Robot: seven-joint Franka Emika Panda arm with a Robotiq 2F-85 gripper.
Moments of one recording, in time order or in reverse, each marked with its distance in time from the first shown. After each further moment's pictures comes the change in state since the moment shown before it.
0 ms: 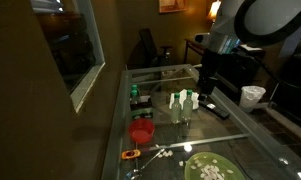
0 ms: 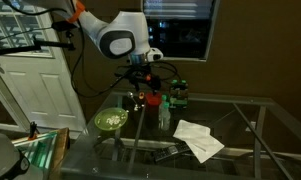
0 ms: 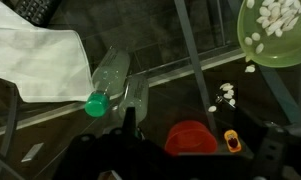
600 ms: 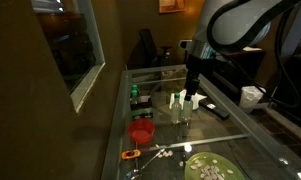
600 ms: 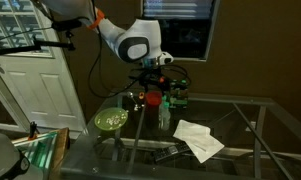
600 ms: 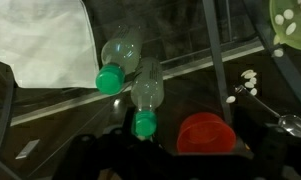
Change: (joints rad) arm -0.076 0.180 0.073 0.169 -0.004 0.003 -0.023
